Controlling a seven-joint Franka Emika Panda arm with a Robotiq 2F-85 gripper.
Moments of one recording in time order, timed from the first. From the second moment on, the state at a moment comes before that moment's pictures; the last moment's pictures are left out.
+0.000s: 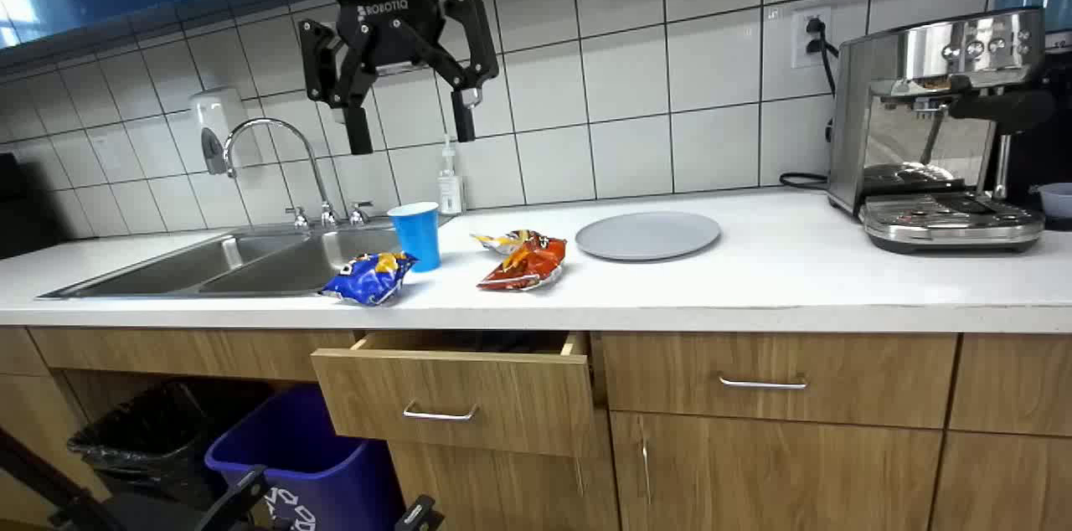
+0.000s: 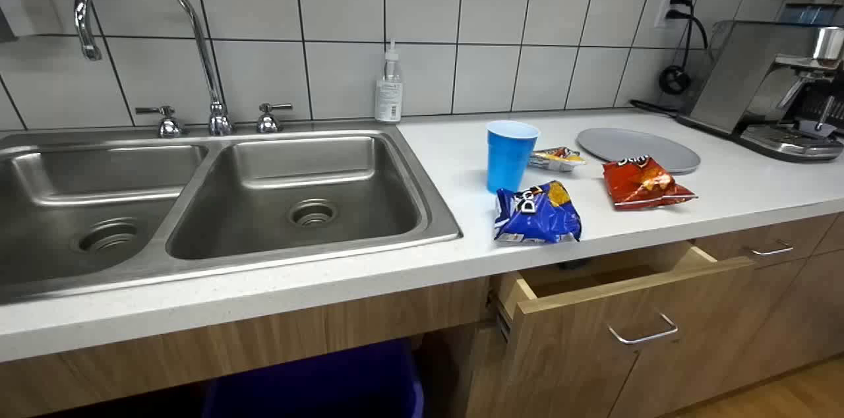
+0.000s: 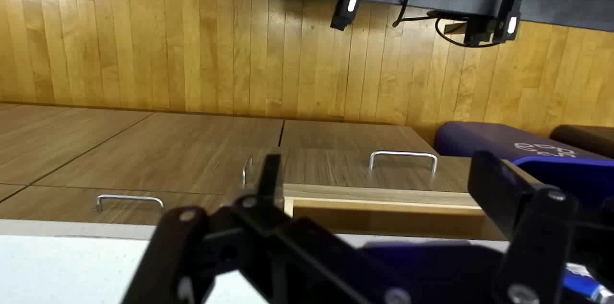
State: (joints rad) arm -0.10 -0.69 -0.26 -2.62 -0.21 1.88 -0.41
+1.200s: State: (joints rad) arm -0.10 -0.69 -0.26 -2.63 -0.20 1.88 -0.41
